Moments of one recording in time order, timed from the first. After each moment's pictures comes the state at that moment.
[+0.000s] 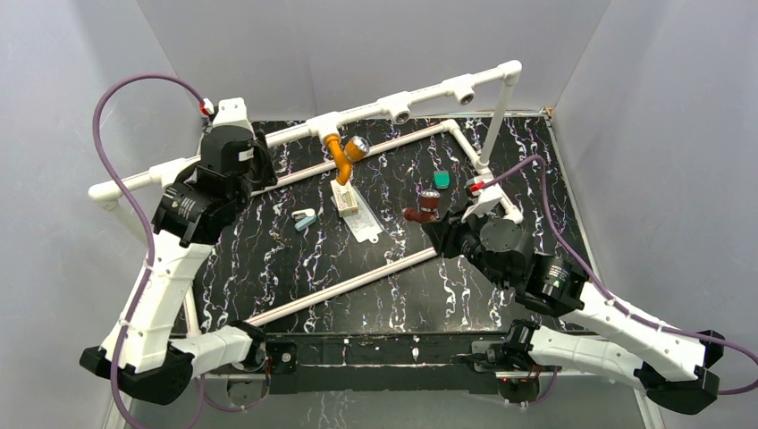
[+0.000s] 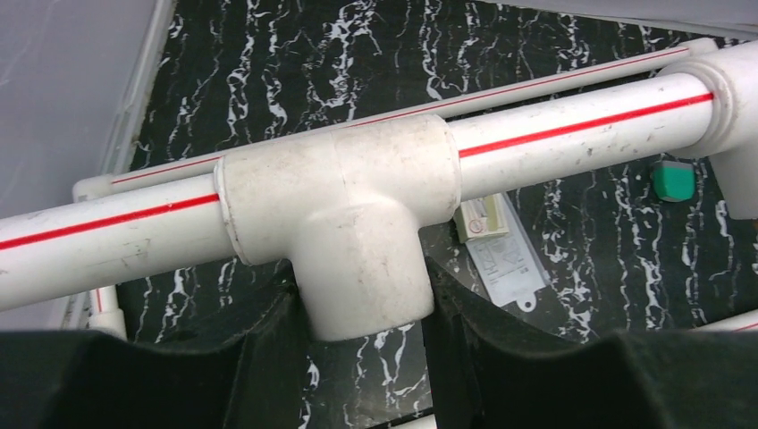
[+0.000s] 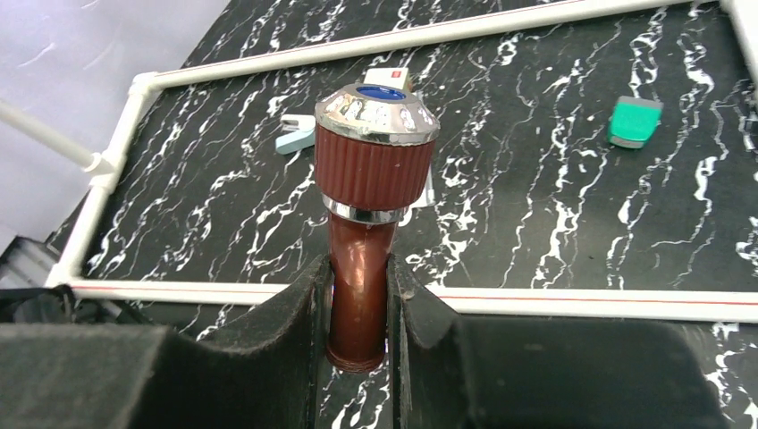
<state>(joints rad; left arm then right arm) -0.45 1.15 1.57 -0.96 -0.48 -0.33 1.10 0.75 0.91 -0.42 0.46 0.44</state>
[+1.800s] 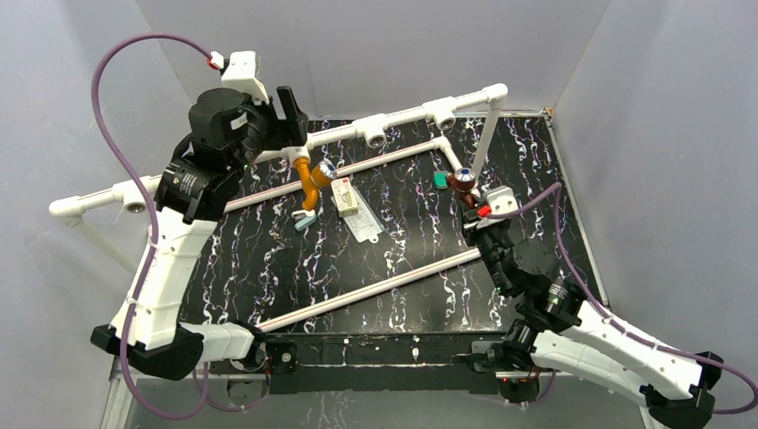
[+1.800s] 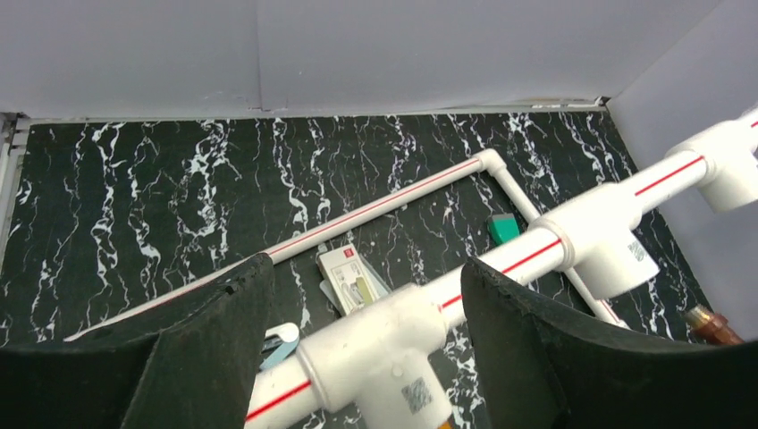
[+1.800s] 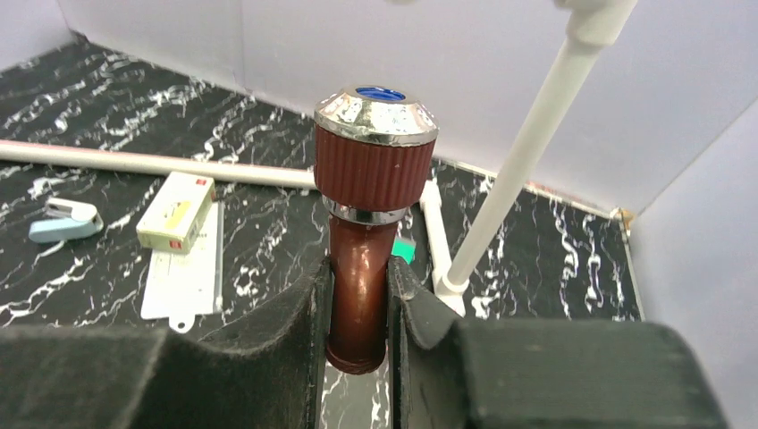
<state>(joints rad) -0.44 1.26 1.77 -0.78 -0.21 -0.24 1.04 0.60 0.68 -0.02 0.70 -0.21</state>
